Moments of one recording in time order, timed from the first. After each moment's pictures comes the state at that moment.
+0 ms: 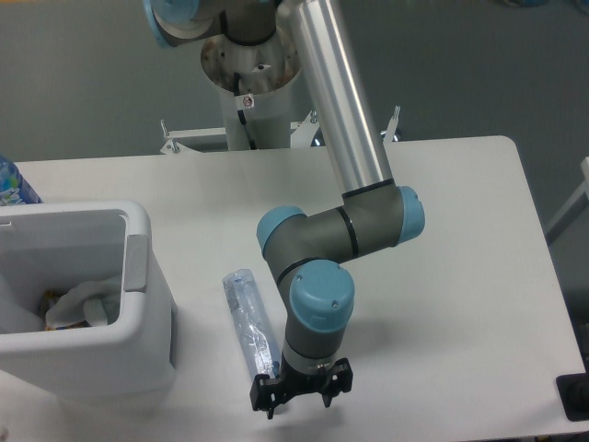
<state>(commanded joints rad) 2.32 -2.33 -1.33 -0.83 1.42 0.08</state>
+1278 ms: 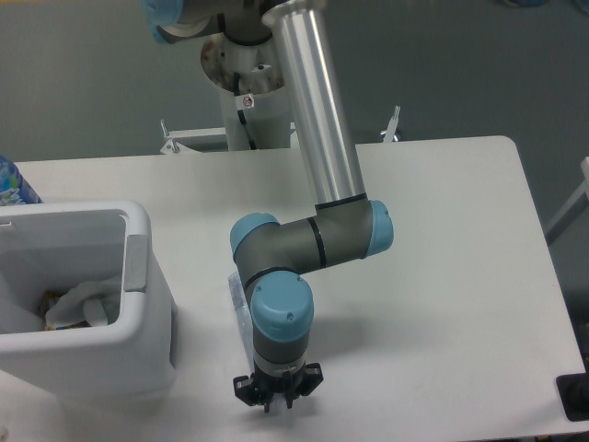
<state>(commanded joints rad) 2.29 -2.31 -1.36 -0.82 1.48 0.09</state>
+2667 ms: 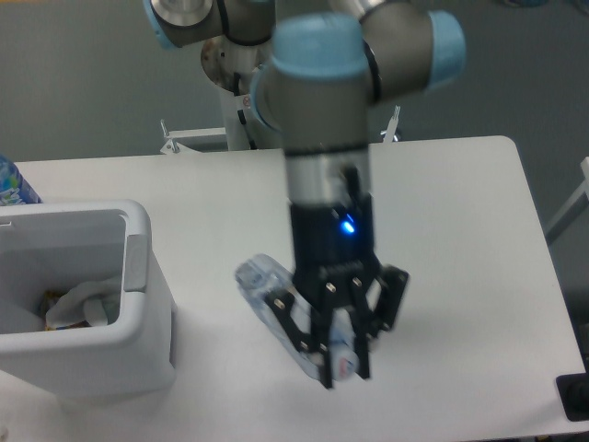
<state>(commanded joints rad) 2.29 -1.89 -1.19 -0.65 1.38 -0.13</state>
